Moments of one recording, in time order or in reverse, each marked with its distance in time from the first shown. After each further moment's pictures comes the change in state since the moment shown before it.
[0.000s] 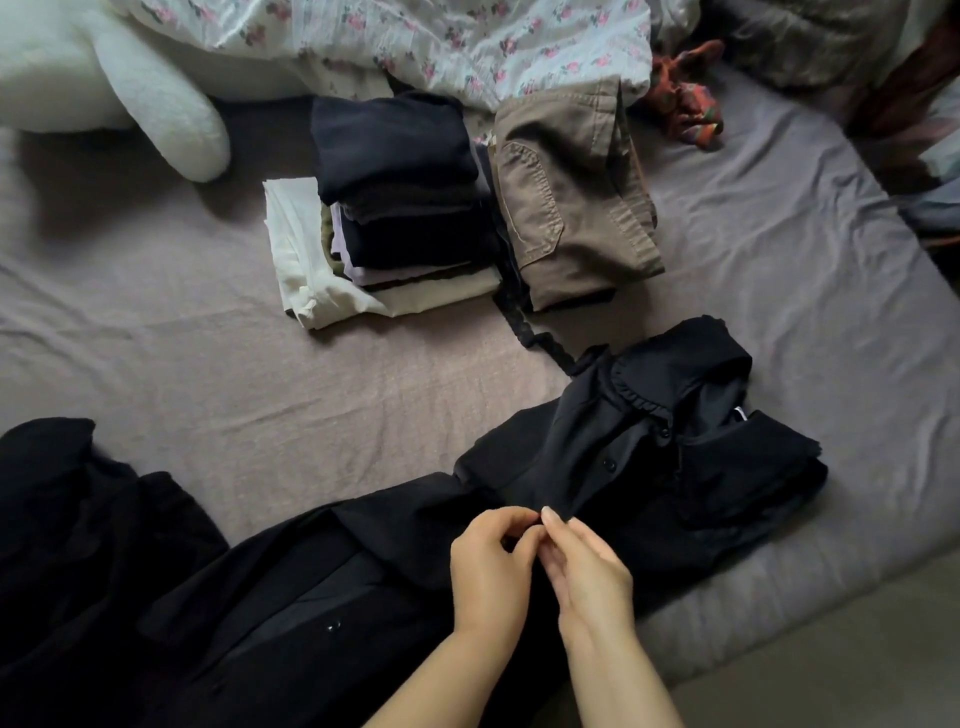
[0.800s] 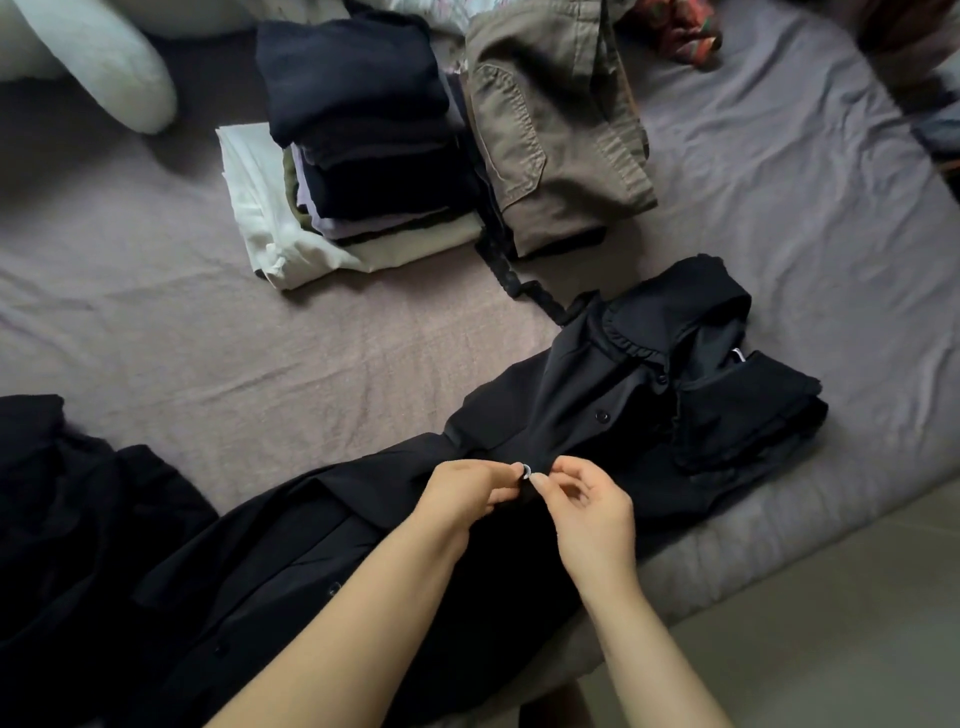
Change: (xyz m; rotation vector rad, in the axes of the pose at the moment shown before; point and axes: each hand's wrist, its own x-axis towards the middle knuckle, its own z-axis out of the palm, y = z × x) left_hand 0.038 0.014 -0.019 -0.271 -0.336 -0.592; right_hand 0.020 0.000 -0.023 -0.692 -0.116 -0.564
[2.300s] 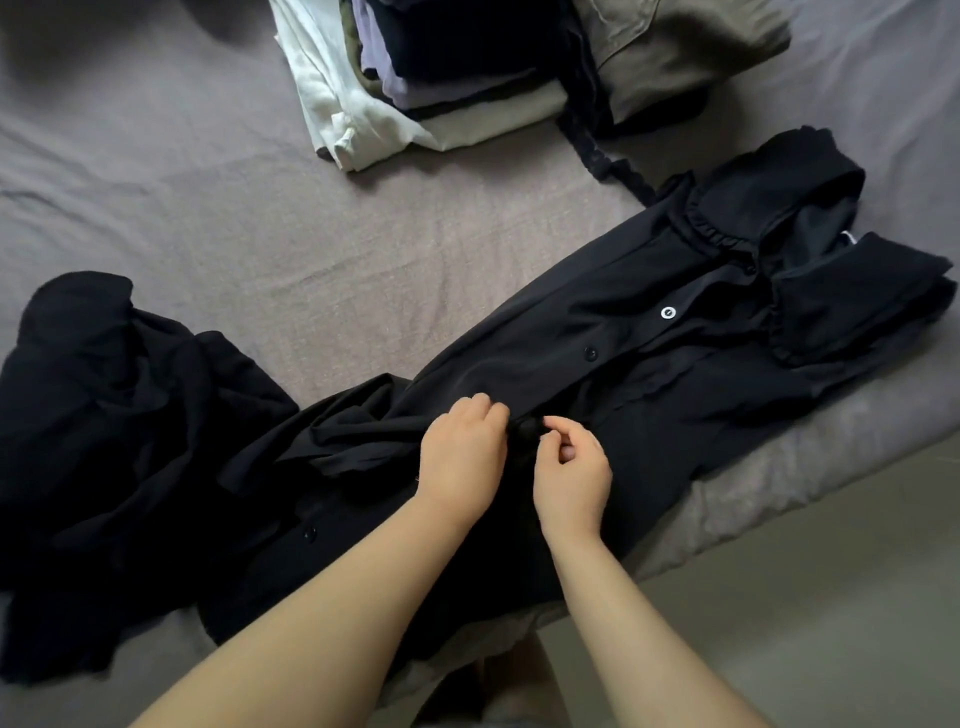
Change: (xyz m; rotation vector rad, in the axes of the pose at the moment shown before) left_hand 0.030 -0.109 -0.109 1.322 0.462 1.018; right_hand -0.058 0.093 0.115 -0.157 0.205 -0.020
